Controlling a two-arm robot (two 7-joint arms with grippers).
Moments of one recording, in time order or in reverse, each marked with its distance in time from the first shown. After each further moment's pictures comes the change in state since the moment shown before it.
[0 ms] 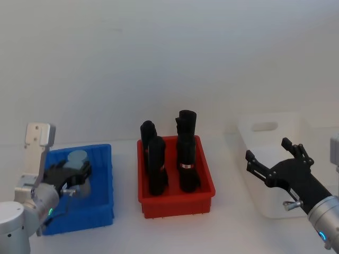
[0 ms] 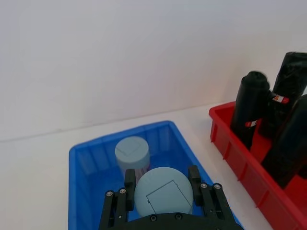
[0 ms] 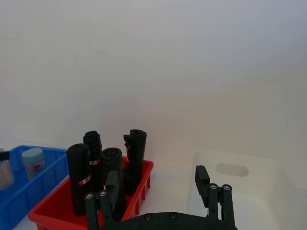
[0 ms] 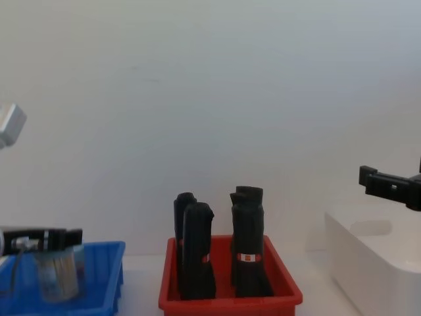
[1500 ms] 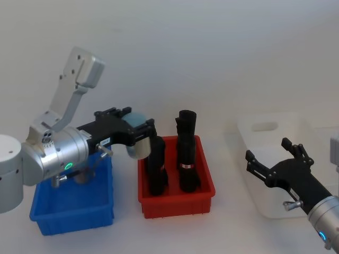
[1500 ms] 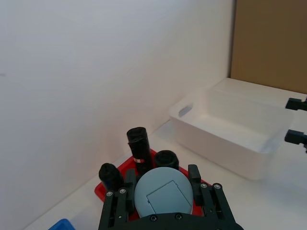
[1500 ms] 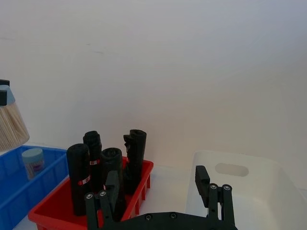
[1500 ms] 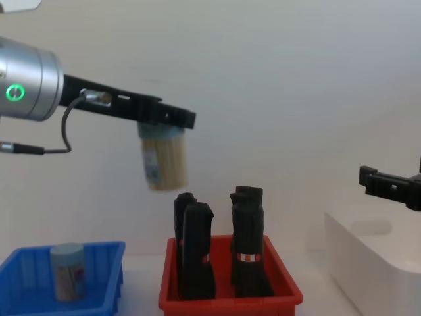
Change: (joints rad) left arm -0.085 0.039 0.014 -0.390 0.096 0.292 -0.431; right arm 0.000 0.000 0.000 0.000 0.000 0.000 0.000
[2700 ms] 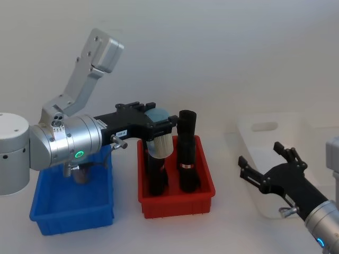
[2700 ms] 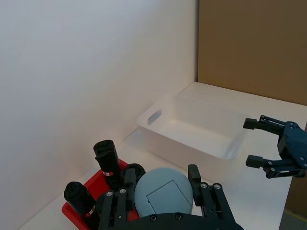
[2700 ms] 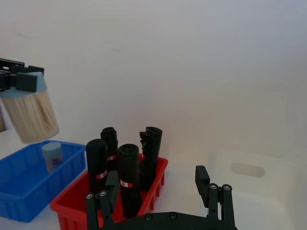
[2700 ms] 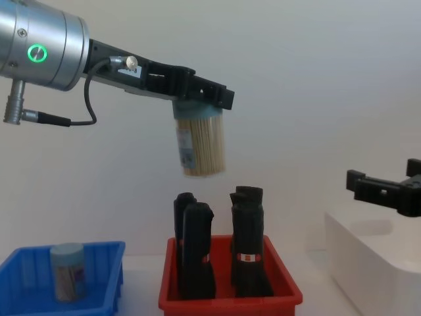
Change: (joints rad) left arm -0.069 -0.027 0.018 -0.008 -0.010 0.091 -0.124; right arm -0.021 0.008 -0.007 -0.031 0.001 0.013 0.040
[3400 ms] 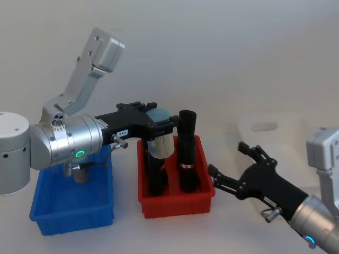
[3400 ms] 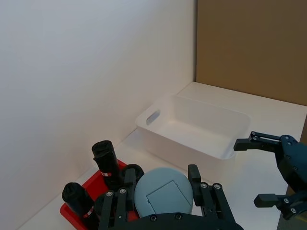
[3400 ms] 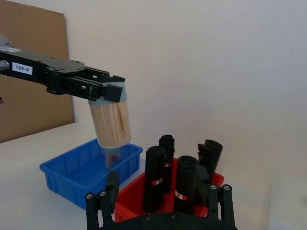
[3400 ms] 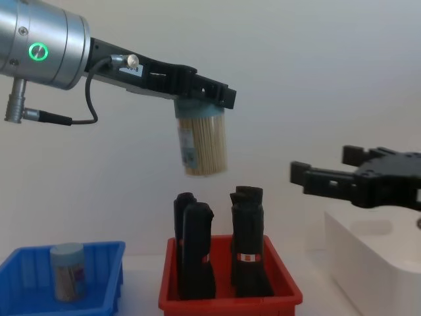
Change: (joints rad) left arm -0.003 -0.002 0.001 0.000 0.000 0.004 -0.006; right arm 0.061 0.000 -0.017 0.010 0.013 0.021 0.267
